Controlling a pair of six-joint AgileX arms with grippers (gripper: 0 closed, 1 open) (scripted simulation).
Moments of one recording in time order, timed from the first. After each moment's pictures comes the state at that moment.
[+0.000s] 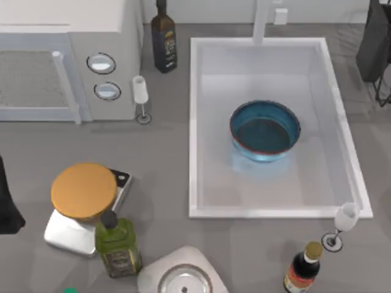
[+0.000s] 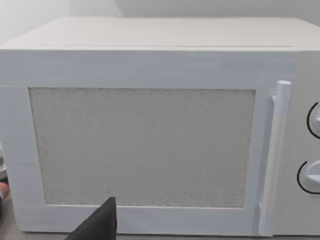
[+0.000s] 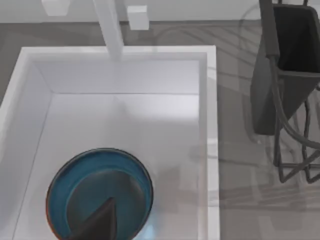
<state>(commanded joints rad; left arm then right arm) 0.00 0.00 0.00 0.00 0.00 0.00 0.19 1.22 1.12 -0.52 0.07 0.15</state>
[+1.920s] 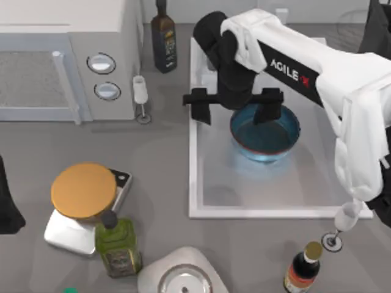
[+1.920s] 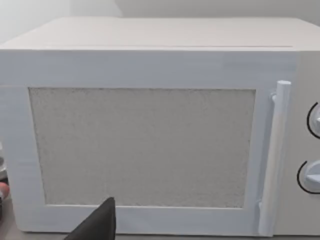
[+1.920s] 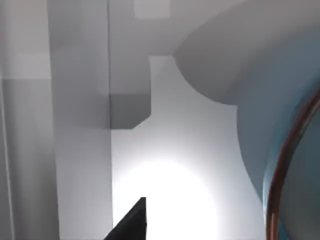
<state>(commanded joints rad) 0.00 0.00 0.00 0.00 0.00 0.00 0.51 2.81 2.51 -1.10 0.11 0.52</state>
